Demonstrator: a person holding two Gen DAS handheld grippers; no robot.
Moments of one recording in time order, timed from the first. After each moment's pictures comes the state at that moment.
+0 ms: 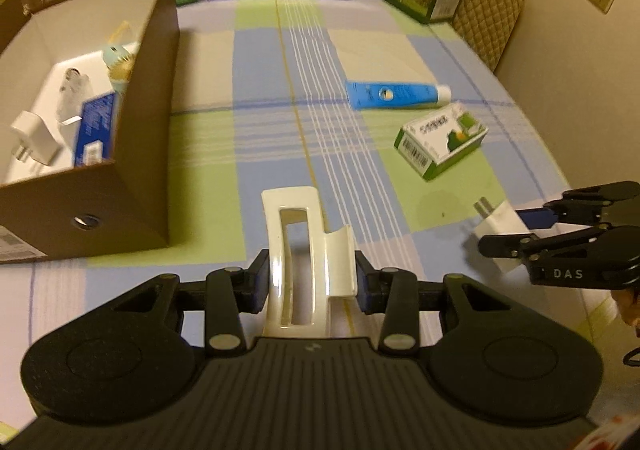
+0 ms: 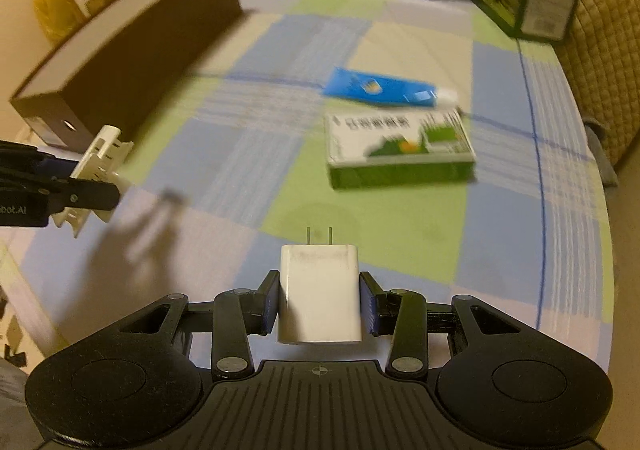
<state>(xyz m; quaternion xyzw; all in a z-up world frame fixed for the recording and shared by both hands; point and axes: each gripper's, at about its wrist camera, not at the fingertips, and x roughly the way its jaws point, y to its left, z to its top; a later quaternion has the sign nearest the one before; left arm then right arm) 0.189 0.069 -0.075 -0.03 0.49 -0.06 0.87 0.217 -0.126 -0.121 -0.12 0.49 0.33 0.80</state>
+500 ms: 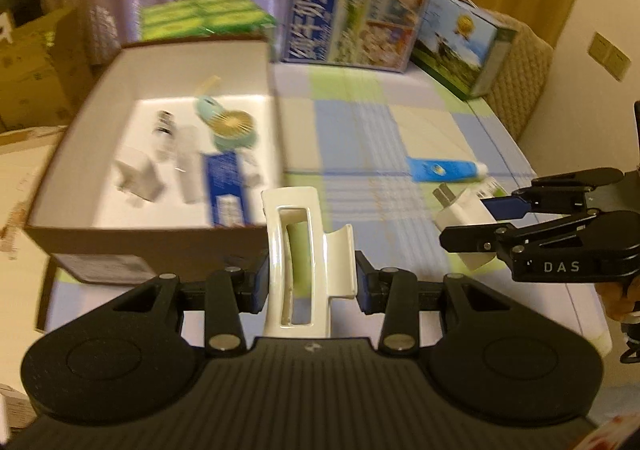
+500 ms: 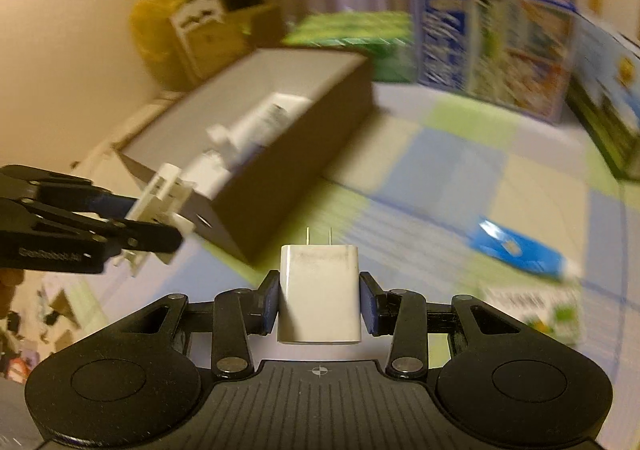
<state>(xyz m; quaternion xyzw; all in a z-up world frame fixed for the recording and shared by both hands) 0.161 0.160 -0.010 -0.06 0.43 -0.01 0.90 0.200 0.000 -0.050 -0.11 0.40 0.47 0.78</state>
